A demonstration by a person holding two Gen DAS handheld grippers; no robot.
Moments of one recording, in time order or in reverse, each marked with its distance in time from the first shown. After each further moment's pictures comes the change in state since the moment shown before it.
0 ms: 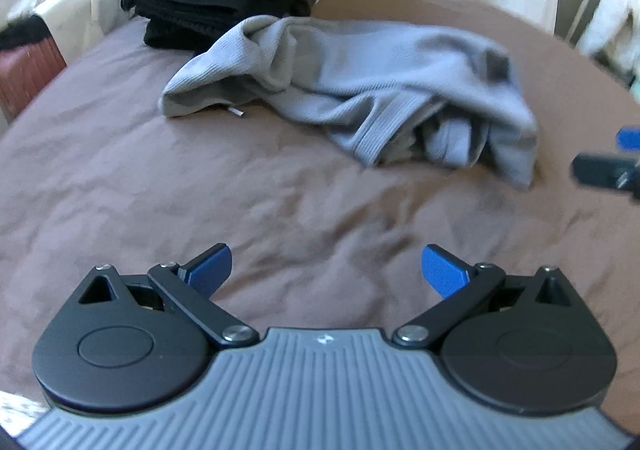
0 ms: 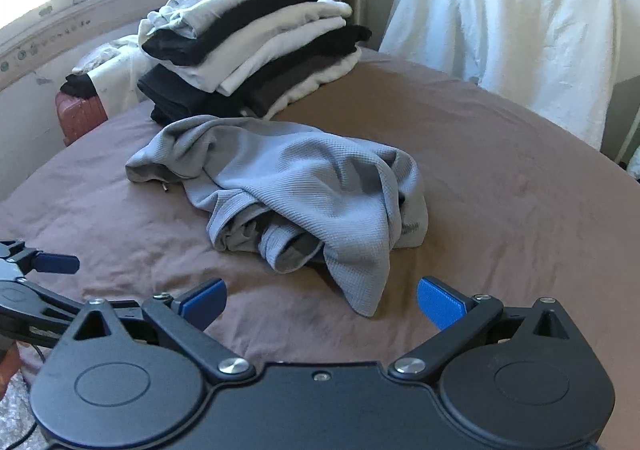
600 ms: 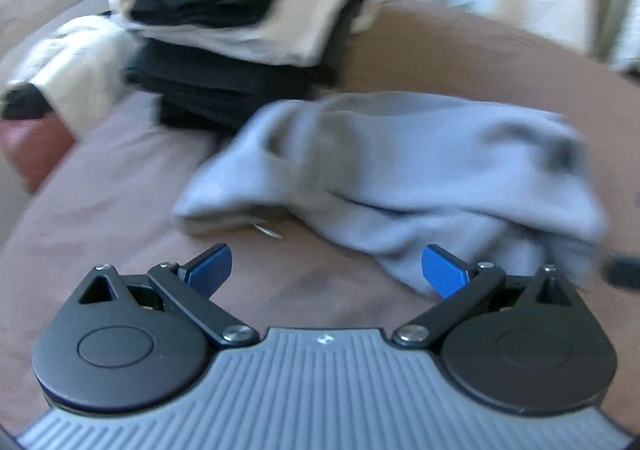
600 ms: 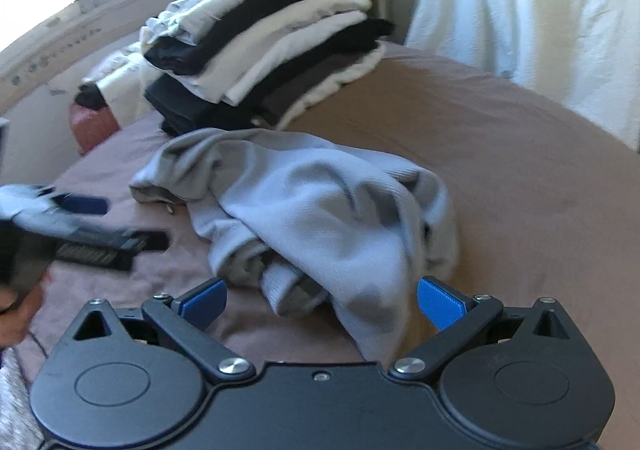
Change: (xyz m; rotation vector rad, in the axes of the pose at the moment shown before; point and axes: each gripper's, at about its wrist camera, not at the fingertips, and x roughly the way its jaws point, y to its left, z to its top) left arm 0.056 0.008 0.100 0.055 -0.027 0.211; right arm 0.046 -0.019 0.035 0.018 0.021 0.138
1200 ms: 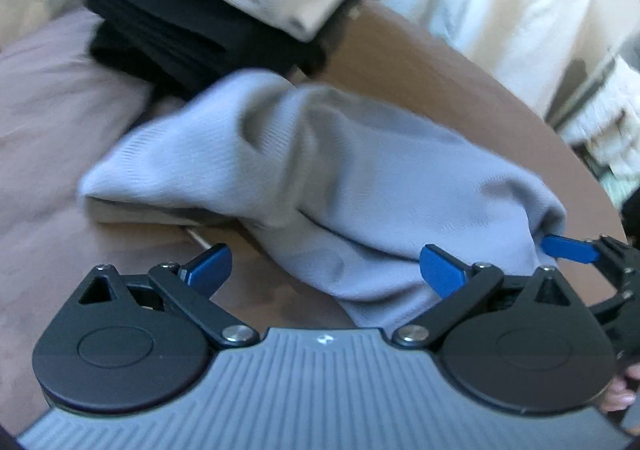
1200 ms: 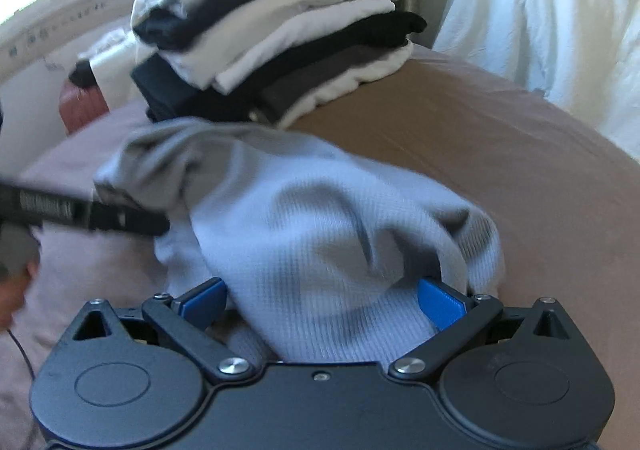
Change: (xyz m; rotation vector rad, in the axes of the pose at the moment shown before) left arm 0.065 0.027 -0.004 -0.228 0.043 -0.418; right arm 0.079 -0.001 0.008 -0.121 -0.008 -0.015
